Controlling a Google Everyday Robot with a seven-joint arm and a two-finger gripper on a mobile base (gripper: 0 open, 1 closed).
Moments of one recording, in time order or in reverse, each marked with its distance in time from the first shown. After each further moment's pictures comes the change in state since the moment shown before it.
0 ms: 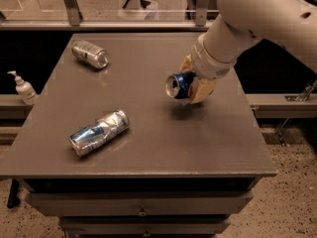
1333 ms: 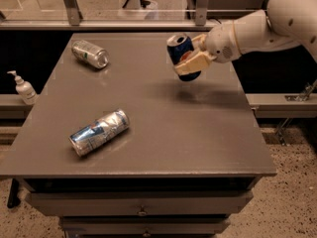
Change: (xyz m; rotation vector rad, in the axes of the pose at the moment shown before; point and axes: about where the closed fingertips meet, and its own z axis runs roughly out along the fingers) arm 0.013 -0.075 -0.009 0.082 -0.676 0.640
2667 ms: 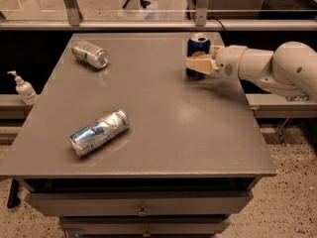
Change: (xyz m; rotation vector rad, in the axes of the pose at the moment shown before) arm 0.047 -0.064 -0.010 0.379 -0.282 0.260
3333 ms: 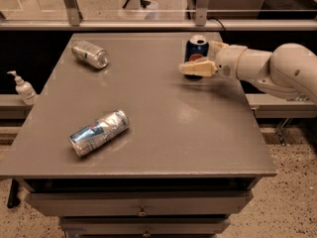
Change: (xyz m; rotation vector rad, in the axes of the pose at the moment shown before) arm 0.000 -0.008 -0.001 0.075 0.009 -0.074
